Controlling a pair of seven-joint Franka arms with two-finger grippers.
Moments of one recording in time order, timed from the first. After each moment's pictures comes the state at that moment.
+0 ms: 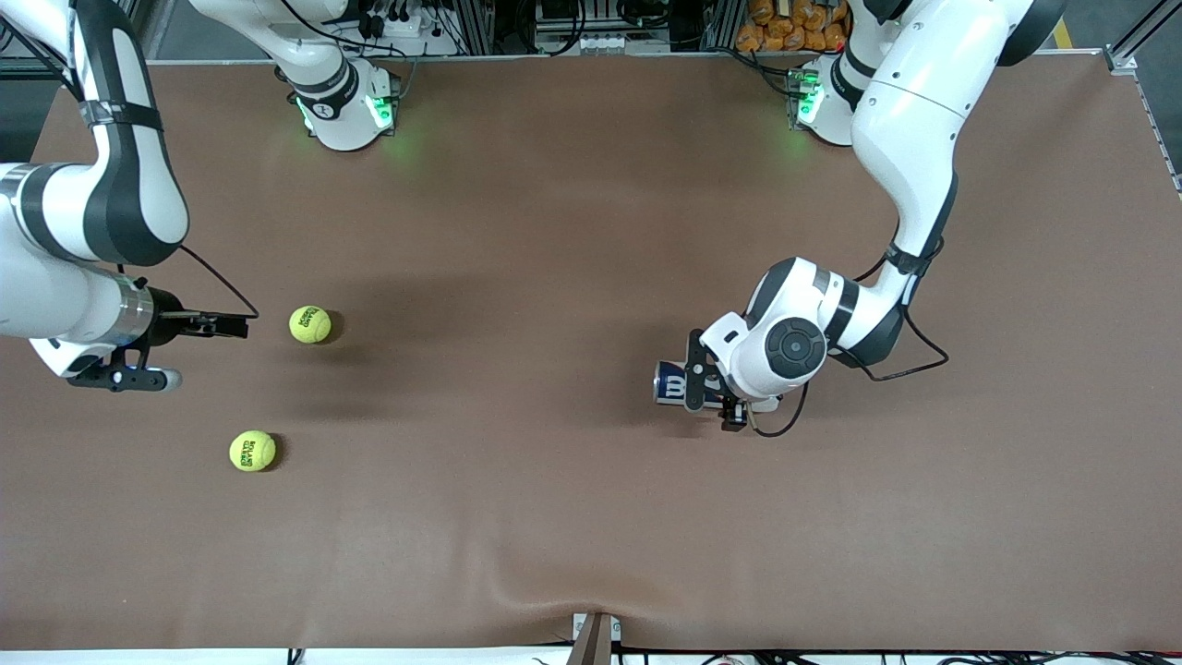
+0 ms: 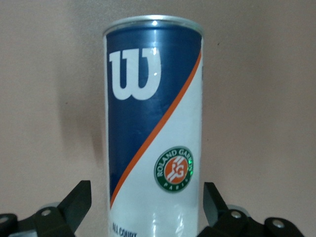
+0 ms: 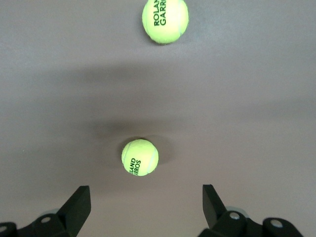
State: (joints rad) left arm -0.31 0.72 -0.18 -1.60 0.04 2.24 1.19; right arm -0.03 0.22 -0.03 -1.84 0.00 1.85 0.01
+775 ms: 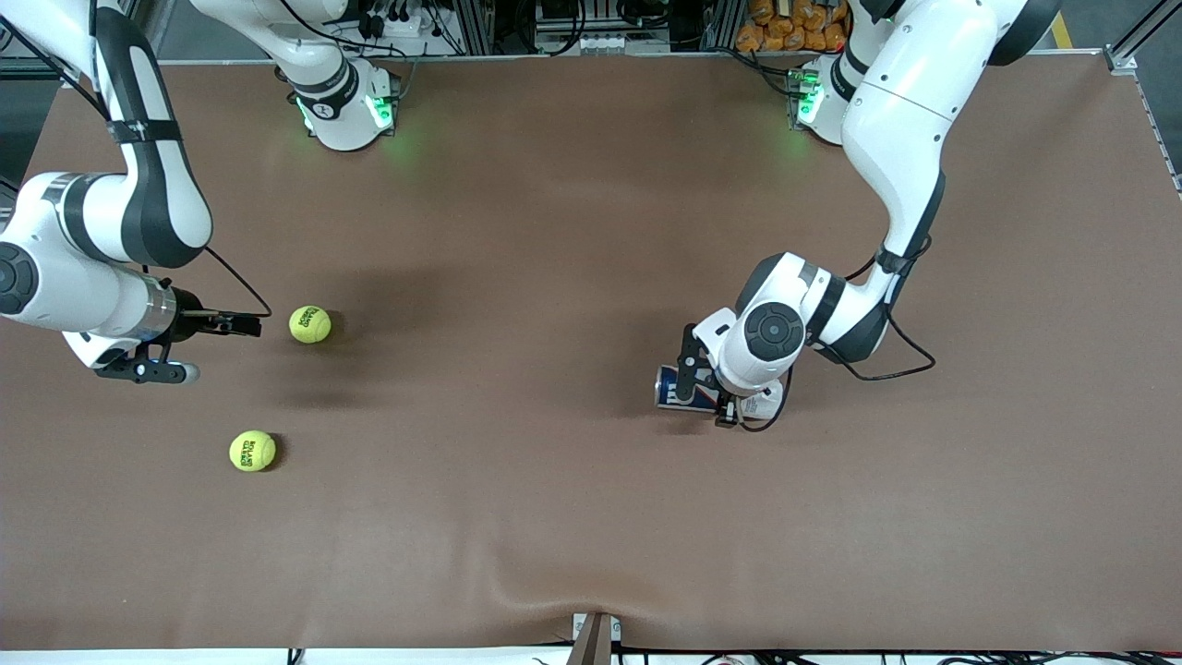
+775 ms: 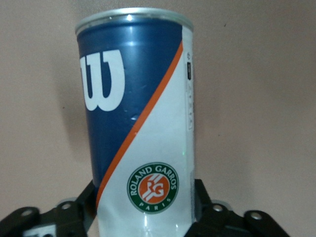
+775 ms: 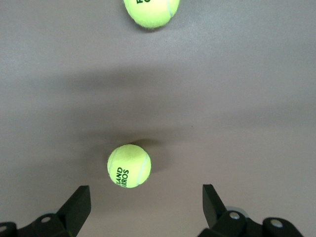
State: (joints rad) left arm -0.33 0.71 -0.18 -1.64 0.15 2.31 1.18; right arm -0.05 0.22 -0.03 -2.00 0.00 2.01 0.01
